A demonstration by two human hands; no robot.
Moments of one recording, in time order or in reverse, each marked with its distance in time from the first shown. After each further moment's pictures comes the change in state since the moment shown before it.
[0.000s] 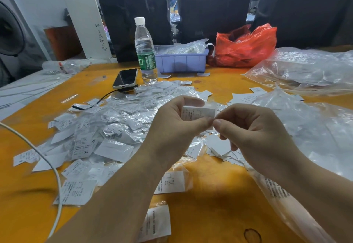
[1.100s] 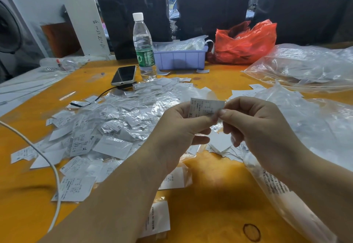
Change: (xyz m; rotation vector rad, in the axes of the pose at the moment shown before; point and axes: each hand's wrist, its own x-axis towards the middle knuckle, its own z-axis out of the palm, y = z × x) left_hand -0.002 -0.001 0.009 -0.205 -0.123 -0.175; right_hand 0.006 0.005 -0.003 0.191 0.033 0.175
